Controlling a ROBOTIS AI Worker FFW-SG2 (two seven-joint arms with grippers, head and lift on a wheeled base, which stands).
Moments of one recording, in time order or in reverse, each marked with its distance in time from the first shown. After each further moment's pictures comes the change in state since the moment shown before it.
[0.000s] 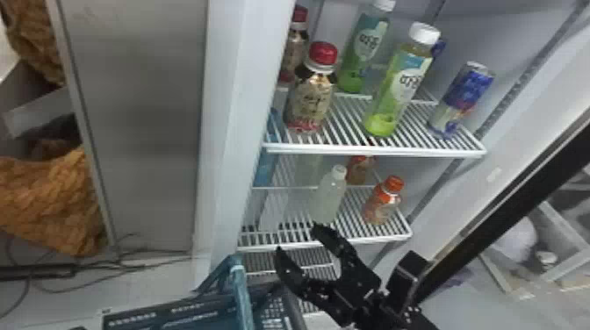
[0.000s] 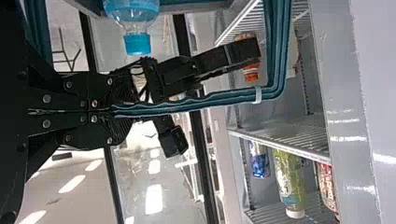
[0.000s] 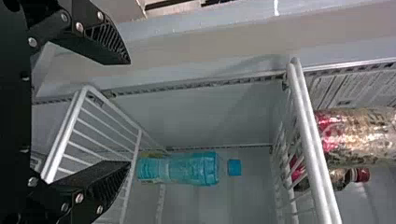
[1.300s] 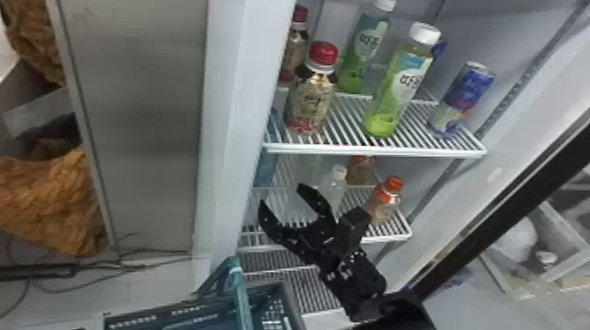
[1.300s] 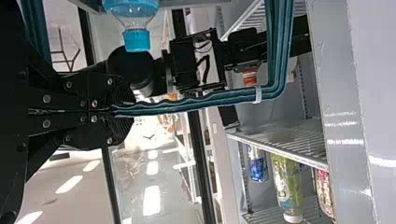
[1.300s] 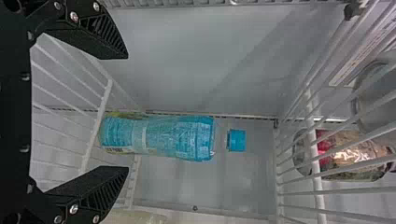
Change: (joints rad) left arm -0.001 -0.004 -0.001 0.015 -0.007 -0.004 0.000; right arm -0.432 0.014 0.131 0.523 0.099 -0.222 -0.136
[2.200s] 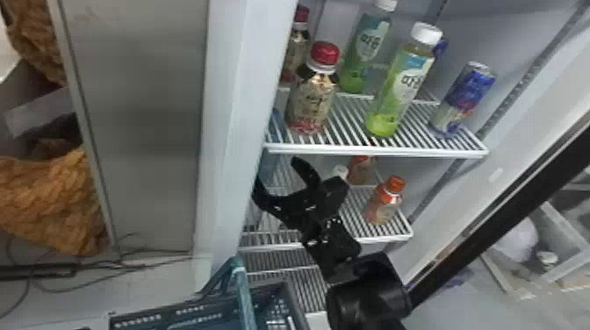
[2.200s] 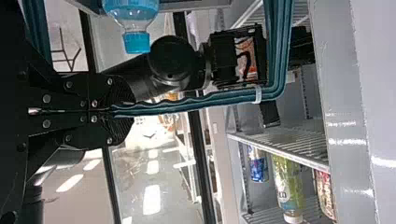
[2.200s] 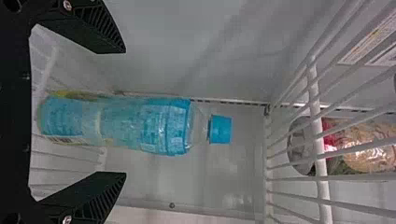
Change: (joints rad) left arm -0.006 0.003 -0.011 0.008 0.003 -0.007 0.002; right arm -0.241 -0.003 0.120 0.255 -0.018 -0.095 -0.131
